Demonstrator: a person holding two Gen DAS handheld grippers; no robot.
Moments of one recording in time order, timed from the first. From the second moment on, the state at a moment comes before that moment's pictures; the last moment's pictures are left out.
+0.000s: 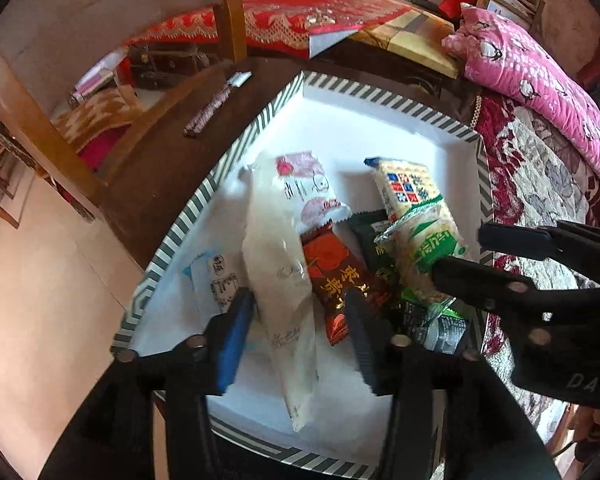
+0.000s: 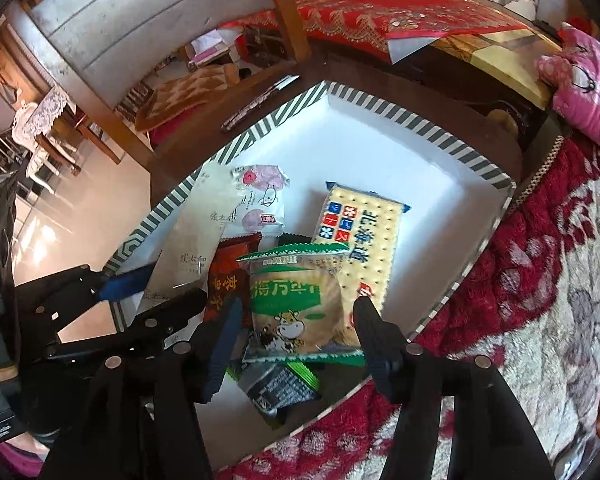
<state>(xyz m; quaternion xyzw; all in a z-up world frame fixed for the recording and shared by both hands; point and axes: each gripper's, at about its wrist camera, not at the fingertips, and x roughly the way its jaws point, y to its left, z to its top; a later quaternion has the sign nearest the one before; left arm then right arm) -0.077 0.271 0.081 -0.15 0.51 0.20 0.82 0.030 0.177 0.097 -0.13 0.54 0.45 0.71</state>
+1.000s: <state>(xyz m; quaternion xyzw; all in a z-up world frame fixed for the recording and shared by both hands) -0.033 0.118 0.118 -0.07 0.49 0.09 0.87 0.030 -0.033 0.116 -0.04 0.54 0.32 0.78</state>
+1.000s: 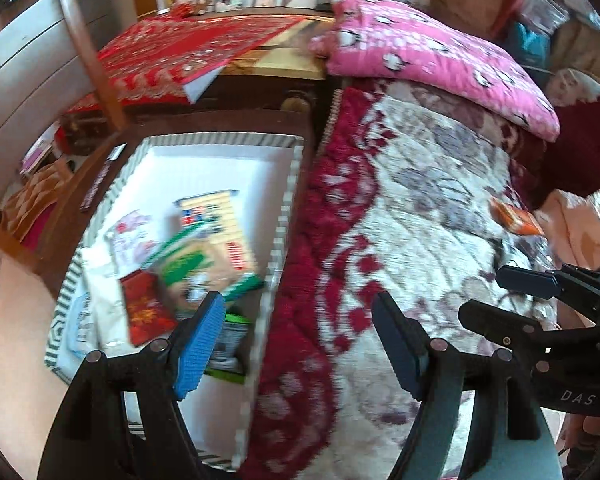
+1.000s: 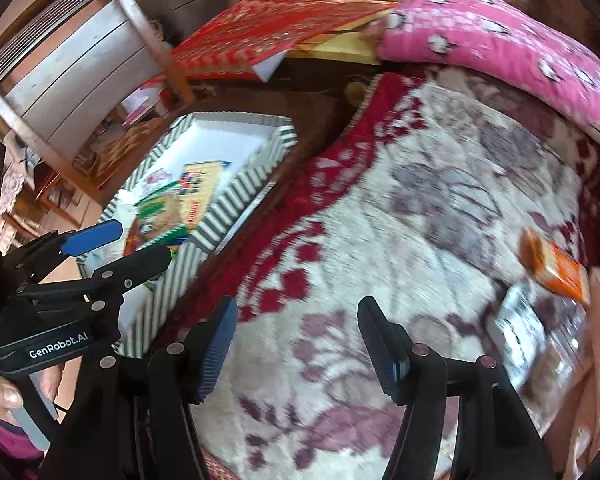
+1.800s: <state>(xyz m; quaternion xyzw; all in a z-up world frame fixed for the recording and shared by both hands) 0.009 0.018 0.085 -0.03 0.54 0.00 0.84 0.051 -0.194 0.079 -0.03 0.57 0.22 0.79</state>
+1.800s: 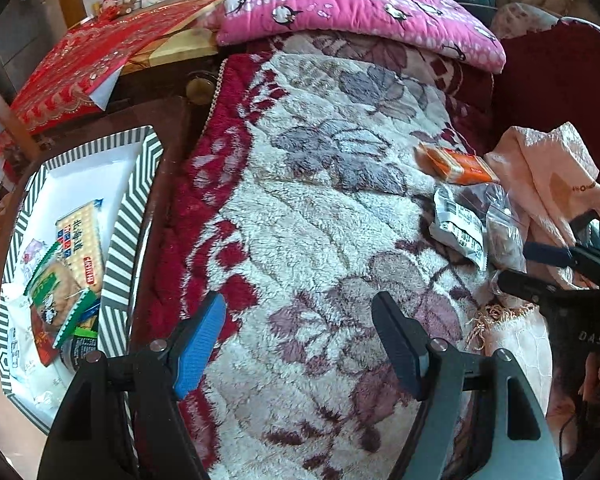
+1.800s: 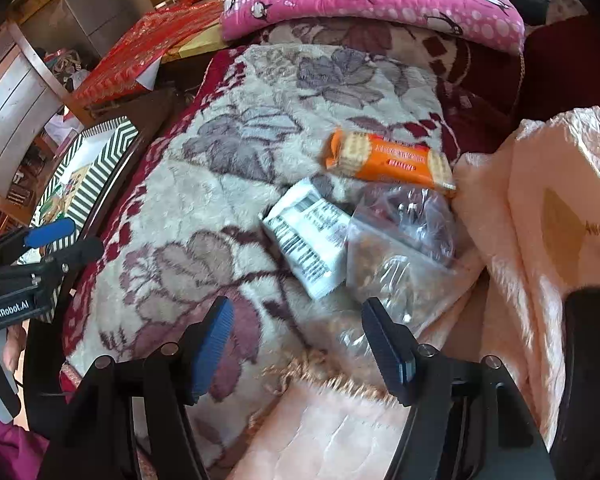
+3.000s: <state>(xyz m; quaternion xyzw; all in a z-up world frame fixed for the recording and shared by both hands) 0.071 -0.057 0.054 -0.03 0.58 -0.07 0.81 0.073 -0.257 0.035 0.07 0.59 0.14 0.79</state>
